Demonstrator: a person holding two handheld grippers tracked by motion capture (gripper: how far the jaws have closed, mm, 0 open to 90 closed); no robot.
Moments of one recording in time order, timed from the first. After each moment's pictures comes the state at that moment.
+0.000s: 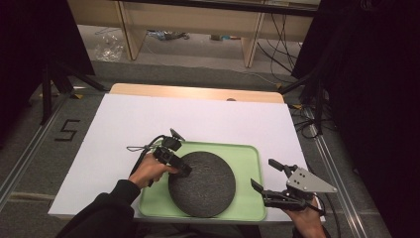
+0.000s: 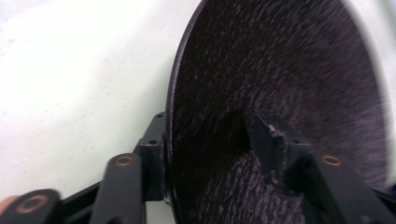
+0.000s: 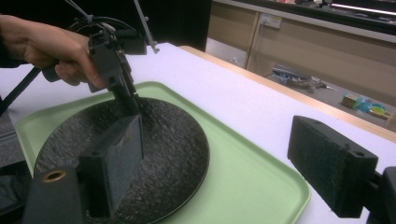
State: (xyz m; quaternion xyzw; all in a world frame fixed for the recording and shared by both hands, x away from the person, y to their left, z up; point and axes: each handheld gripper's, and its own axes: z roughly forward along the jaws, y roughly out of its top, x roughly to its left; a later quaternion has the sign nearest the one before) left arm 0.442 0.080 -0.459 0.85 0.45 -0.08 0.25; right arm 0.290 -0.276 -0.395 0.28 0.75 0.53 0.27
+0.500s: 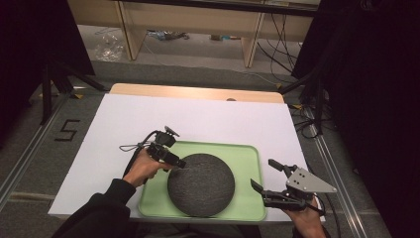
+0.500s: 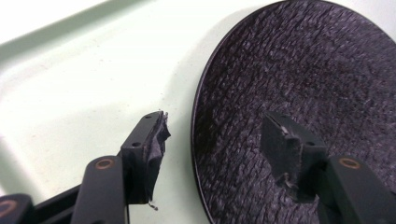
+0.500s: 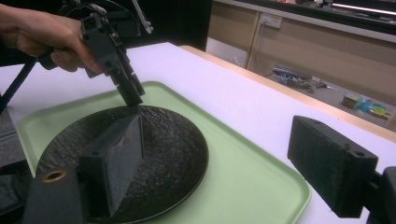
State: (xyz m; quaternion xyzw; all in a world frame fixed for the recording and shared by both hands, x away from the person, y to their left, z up) left arm 0.437 0.098 -0.436 0.85 0.45 -0.01 0.26; right arm 0.290 -0.276 -0.395 0.28 0.75 0.53 0.28
